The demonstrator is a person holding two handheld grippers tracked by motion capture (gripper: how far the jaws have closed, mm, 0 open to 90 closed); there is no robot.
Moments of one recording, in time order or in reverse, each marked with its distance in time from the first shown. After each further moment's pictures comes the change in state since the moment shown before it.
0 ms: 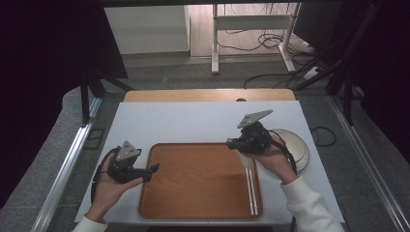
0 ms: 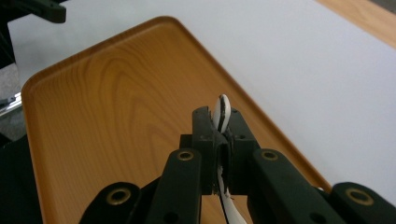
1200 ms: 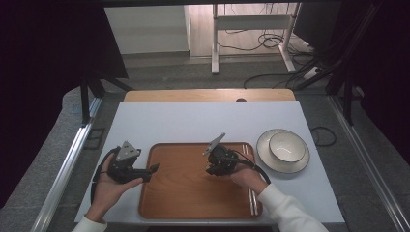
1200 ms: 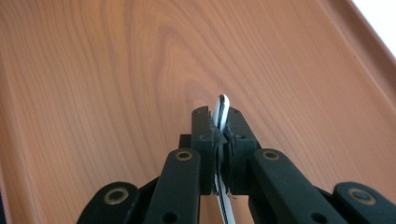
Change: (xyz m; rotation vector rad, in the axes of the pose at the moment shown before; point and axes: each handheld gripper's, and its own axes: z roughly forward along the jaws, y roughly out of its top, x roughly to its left) left arm 0.001 -0.001 0.000 0.001 0.005 -0.001; right arm 0.044 -0.016 0.101 0.299 0.067 -0.125
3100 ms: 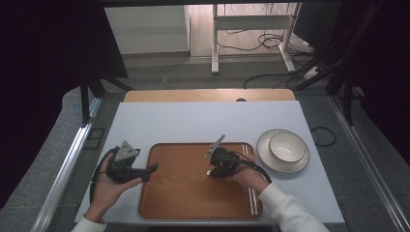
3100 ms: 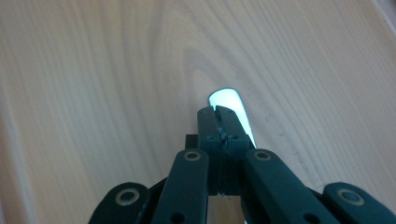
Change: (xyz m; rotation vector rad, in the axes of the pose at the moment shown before) left arm 0.001 0.000 -0.002 -0.007 0.006 0.001; right arm -0.007 -0.010 0.009 0.068 0.037 -0.005
